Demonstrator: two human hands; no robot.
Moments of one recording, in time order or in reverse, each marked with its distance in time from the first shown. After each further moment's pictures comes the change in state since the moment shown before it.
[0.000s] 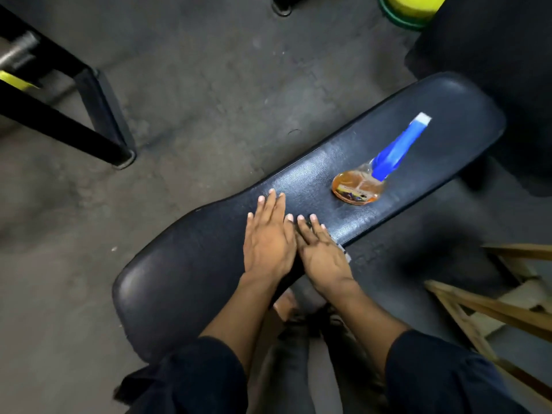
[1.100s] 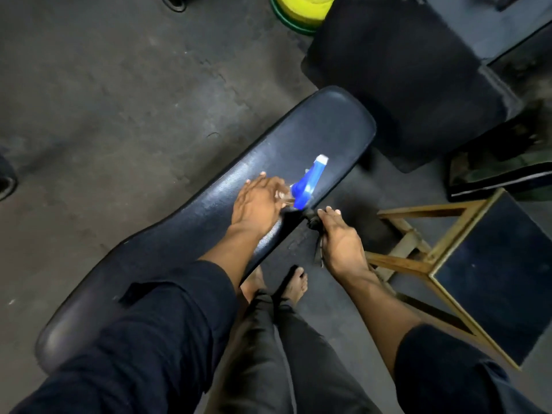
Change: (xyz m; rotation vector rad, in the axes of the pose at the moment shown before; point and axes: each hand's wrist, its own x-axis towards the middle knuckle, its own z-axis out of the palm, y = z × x) left_hand 0.082 0.109 -0.003 -0.011 -0.286 0.380; right_hand -0.101 0.086 -0.104 0.371 0.280 0.565
